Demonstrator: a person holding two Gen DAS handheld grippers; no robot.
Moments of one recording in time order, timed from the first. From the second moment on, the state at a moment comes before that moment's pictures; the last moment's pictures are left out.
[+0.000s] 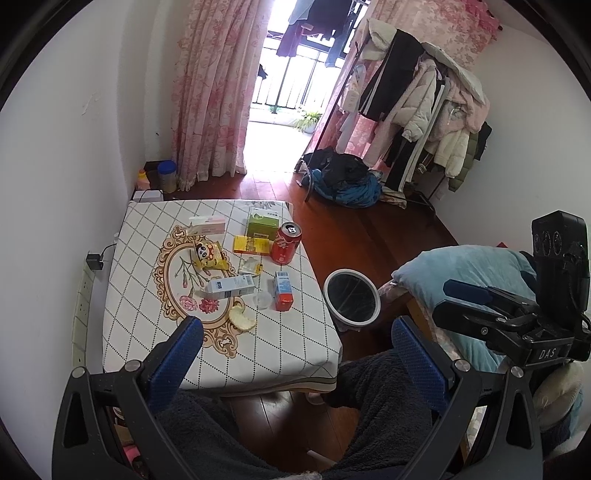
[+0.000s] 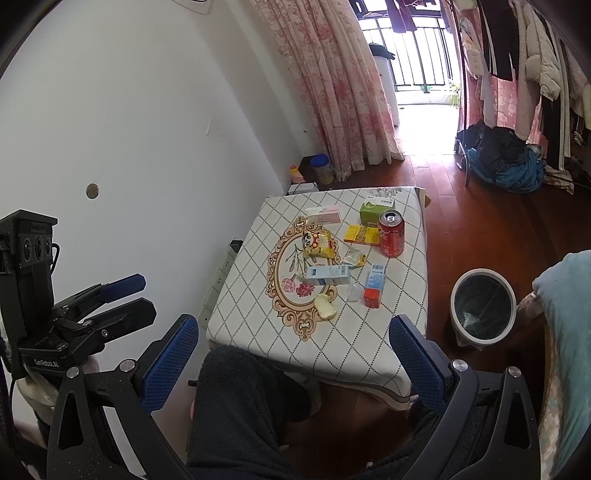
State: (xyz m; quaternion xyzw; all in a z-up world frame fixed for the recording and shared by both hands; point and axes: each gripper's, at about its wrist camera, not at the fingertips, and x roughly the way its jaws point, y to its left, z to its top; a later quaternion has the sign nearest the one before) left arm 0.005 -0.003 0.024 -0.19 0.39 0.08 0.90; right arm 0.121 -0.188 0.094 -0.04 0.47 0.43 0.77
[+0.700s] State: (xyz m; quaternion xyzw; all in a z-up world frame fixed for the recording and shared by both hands) left arm 0.006 -0.006 0.023 -0.19 0.38 0.07 0.90; right arm 0.122 -0.190 0.097 -0.04 0.47 0.43 0.77
